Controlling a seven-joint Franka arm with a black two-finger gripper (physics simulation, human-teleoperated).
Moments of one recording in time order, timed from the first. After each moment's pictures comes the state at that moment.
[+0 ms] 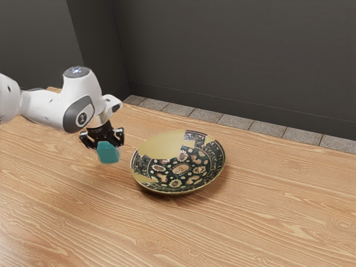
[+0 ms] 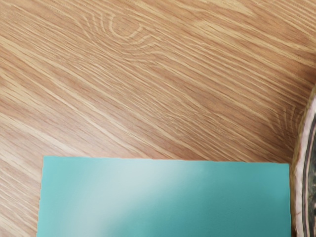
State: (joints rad) arm 0.06 0.17 0.08 -2.12 0.09 2.46 -0.45
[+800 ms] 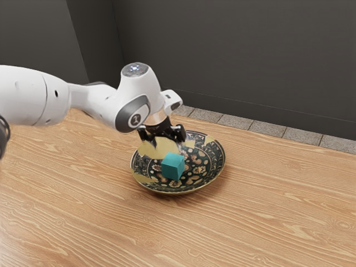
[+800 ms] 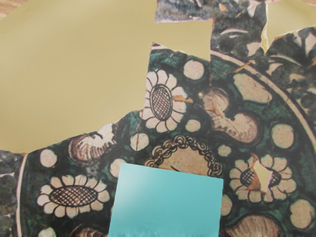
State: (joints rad) arm -0.18 0.33 0.03 -1.87 0.08 2.48 -0.47
